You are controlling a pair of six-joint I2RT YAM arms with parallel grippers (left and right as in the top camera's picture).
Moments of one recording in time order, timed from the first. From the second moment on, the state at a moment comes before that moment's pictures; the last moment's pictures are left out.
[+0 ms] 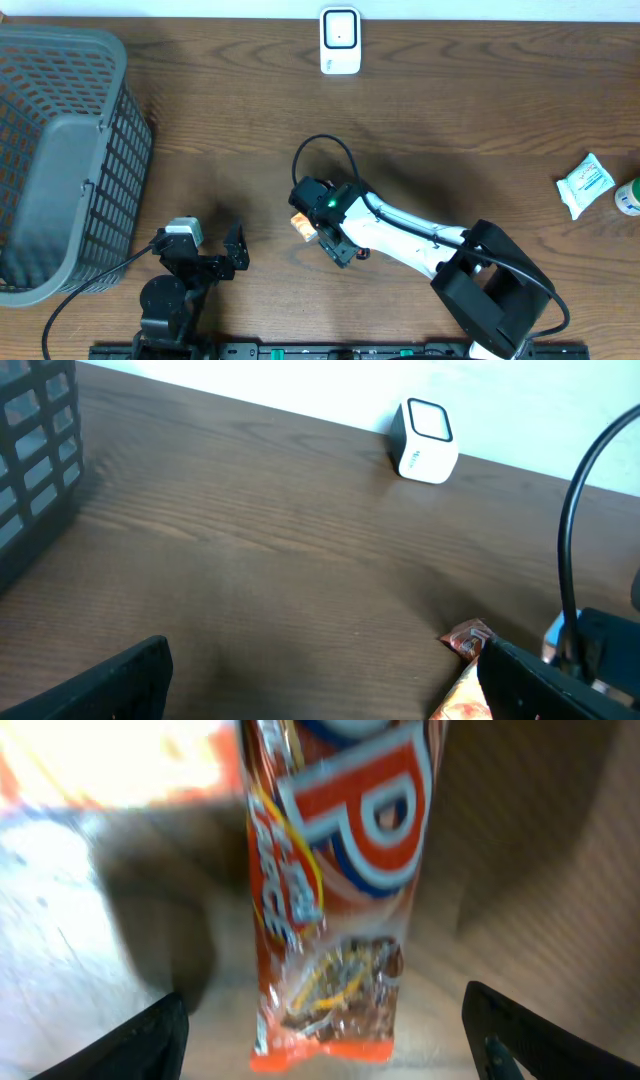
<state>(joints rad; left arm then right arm) -0.13 0.01 0.11 -0.38 0.05 -0.28 0.88 1.89 1.17 -0.92 0.25 0.22</state>
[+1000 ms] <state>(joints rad) -0.13 0.01 0.11 -0.38 0.05 -0.28 0.89 1.89 1.17 -0.94 0.36 0.25</state>
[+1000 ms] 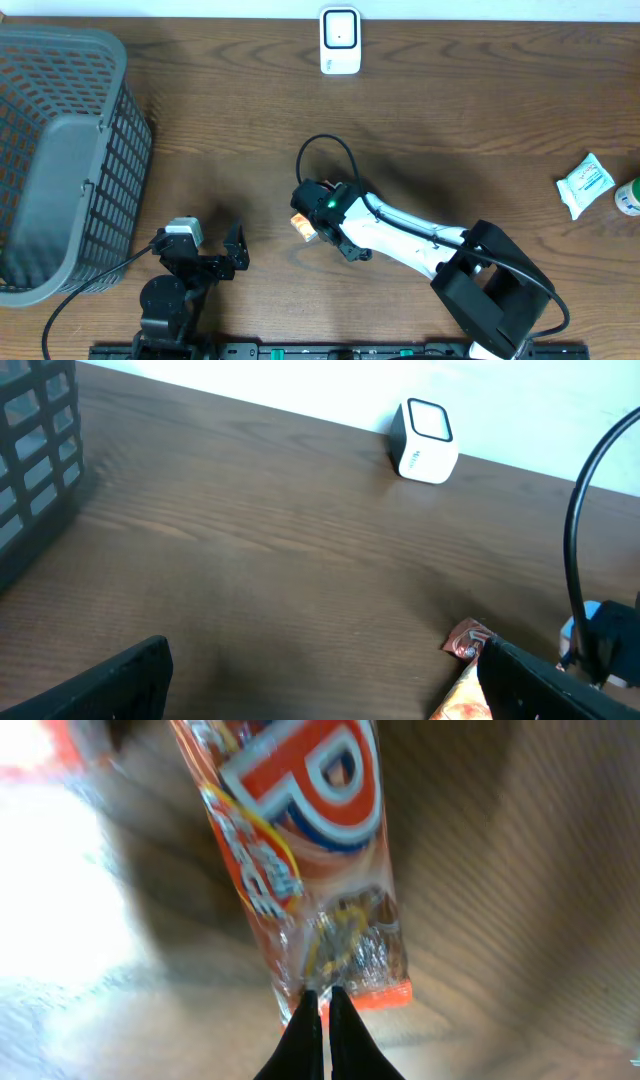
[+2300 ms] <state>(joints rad) -0.13 0.01 0.11 -0.38 0.05 -0.28 0.80 1.75 1.16 -0.87 0.16 0.10</state>
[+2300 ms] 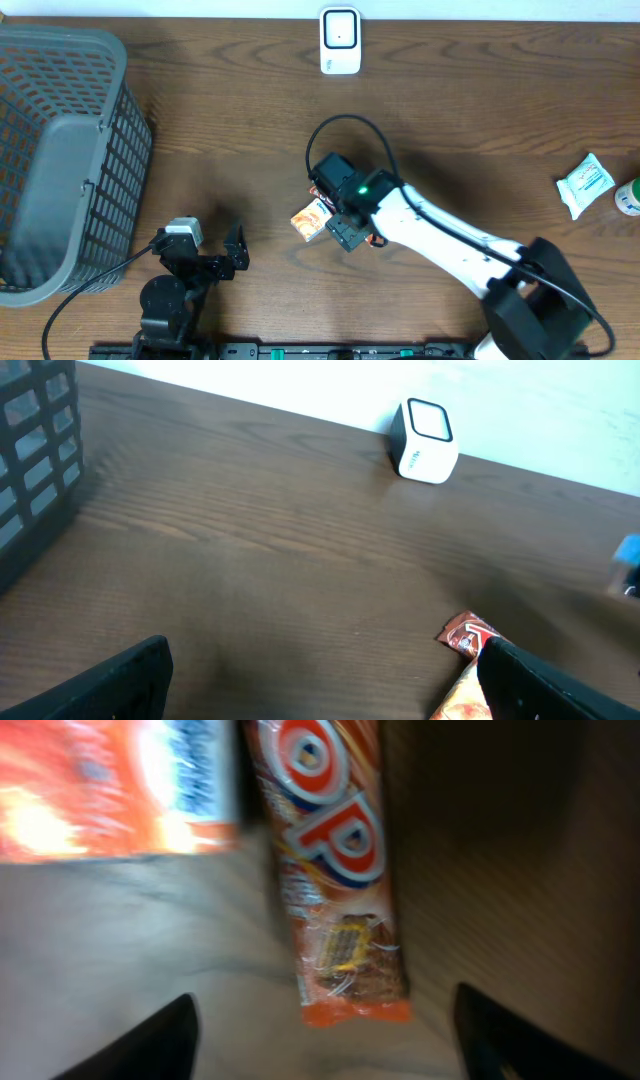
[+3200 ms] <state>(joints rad) -0.13 0.01 0.11 -0.38 0.05 -0.28 0.87 1.97 1.22 -0.83 0.35 0.08</state>
